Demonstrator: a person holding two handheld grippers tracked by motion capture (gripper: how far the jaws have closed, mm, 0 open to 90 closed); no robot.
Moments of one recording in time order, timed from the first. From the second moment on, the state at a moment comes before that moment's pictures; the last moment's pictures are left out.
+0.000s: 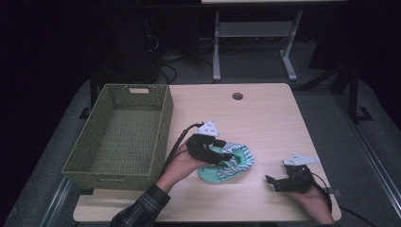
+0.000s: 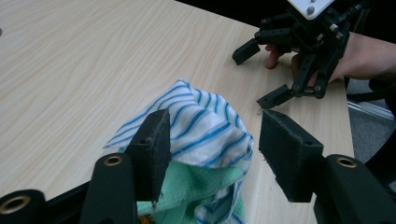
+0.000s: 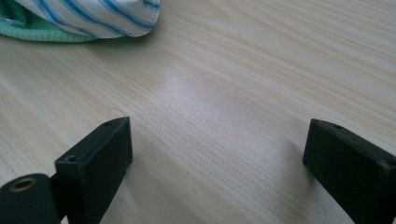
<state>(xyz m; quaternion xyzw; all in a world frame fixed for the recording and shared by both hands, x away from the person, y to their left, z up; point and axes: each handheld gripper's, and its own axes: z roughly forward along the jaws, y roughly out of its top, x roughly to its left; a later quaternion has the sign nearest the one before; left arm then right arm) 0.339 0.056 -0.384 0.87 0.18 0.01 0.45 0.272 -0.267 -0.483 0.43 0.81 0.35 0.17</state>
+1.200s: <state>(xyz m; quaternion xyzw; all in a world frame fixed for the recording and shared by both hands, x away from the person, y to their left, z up) 0.395 0.072 -0.371 0.84 0.26 0.07 0.48 0.272 -0.267 -0.483 0.43 0.81 0.35 0.17</state>
